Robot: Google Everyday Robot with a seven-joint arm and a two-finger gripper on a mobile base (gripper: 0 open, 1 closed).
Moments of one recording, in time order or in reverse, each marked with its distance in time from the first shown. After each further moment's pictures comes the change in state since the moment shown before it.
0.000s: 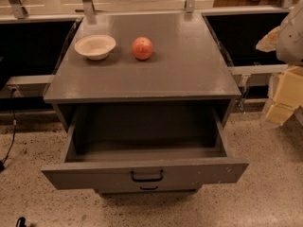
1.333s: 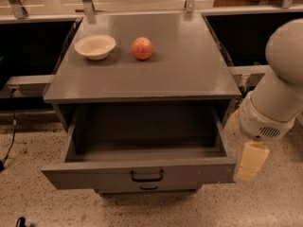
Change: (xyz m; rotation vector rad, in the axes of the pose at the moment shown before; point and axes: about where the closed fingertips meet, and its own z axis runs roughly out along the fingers) arm 0.029 0.075 0.143 -0.235 0.068 -0.035
